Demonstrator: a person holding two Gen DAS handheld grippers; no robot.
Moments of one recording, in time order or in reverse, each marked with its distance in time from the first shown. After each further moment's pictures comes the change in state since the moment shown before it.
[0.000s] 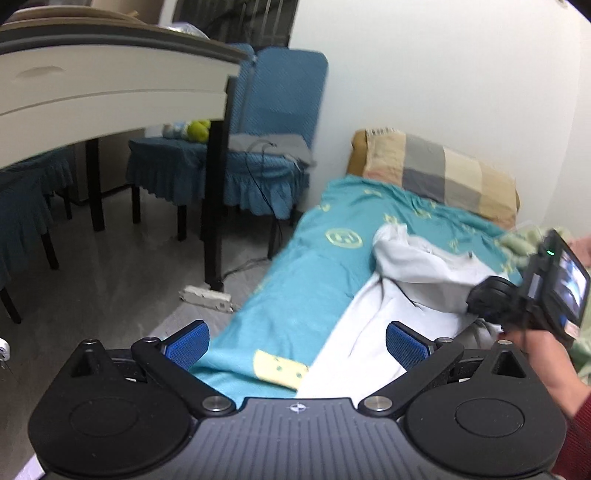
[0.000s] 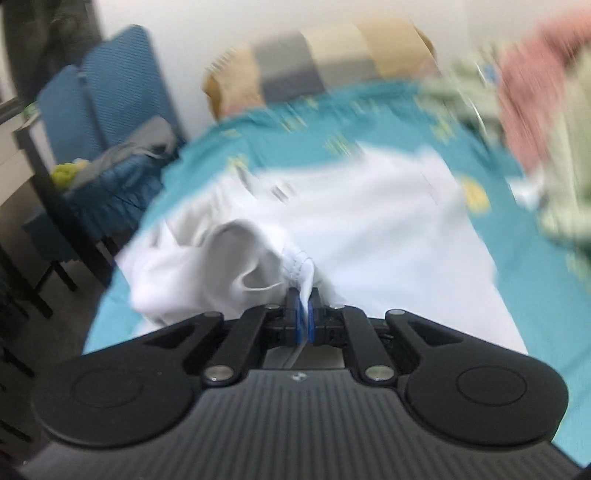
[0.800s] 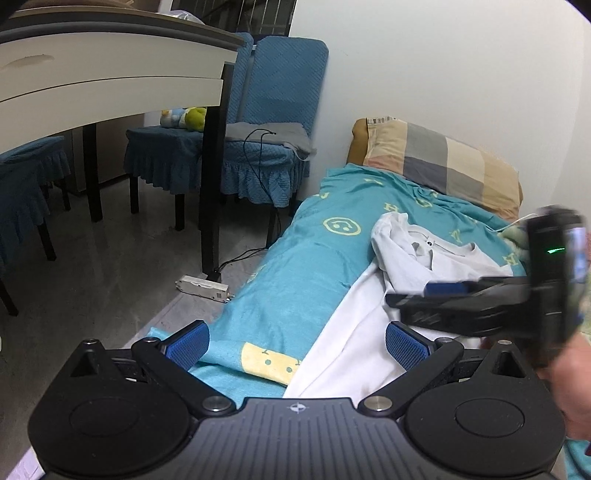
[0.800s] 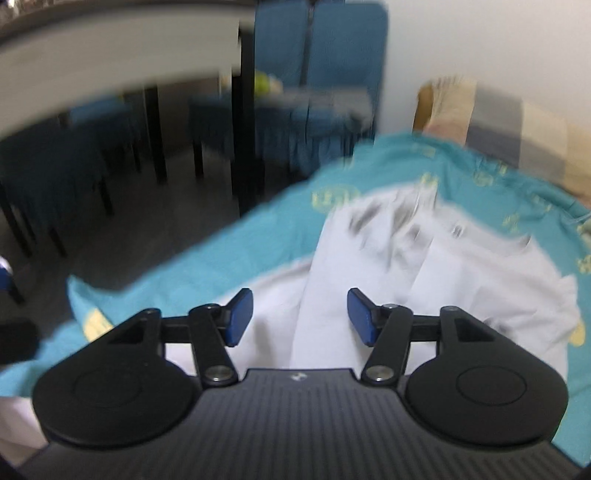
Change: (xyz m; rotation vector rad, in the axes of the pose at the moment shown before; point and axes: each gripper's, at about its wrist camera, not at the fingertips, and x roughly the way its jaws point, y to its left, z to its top) left arm 0.022 -0.004 -0.005 -0.010 0.027 0.003; right arm -0.022 0.105 -0.028 -0.734 0.061 0.300
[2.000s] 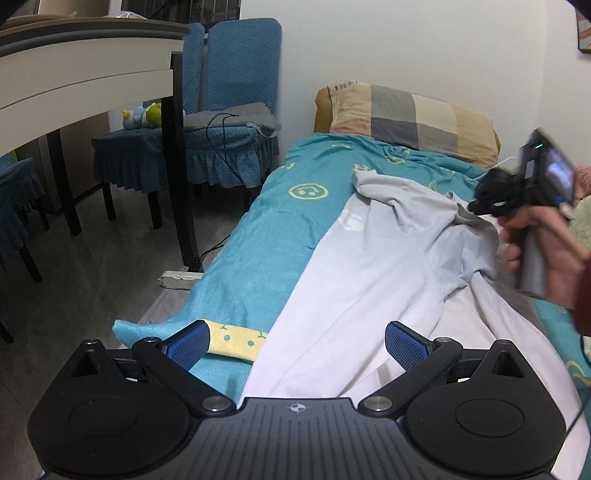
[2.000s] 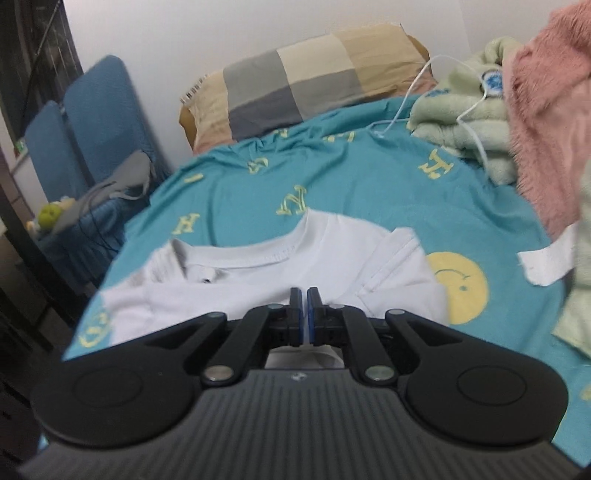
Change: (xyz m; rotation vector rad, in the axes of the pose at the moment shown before) left arm 0.022 -0.031 -0.022 0.152 0.061 -0.034; right arm 0.022 -0.206 -0.021 0.704 -0.148 -0.304
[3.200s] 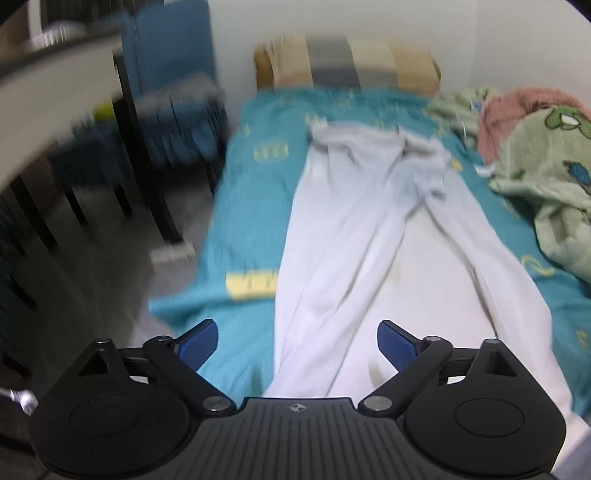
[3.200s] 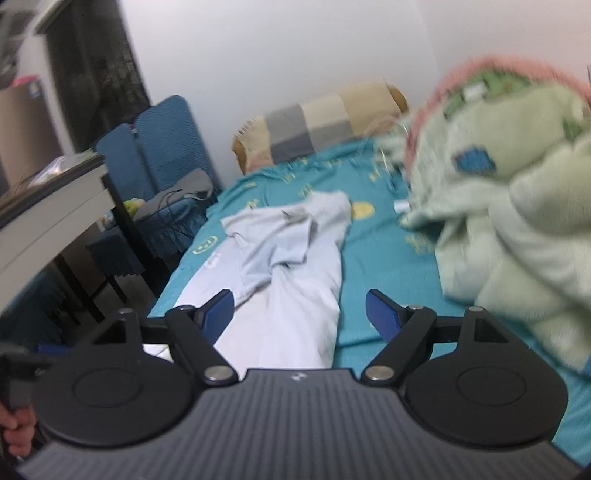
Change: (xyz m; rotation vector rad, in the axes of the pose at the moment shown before) left arm -0.073 0.035 0.009 0.211 0.234 -0.120; right arm -0.351 -0.045 -0.134 0.032 -0.072 0.086
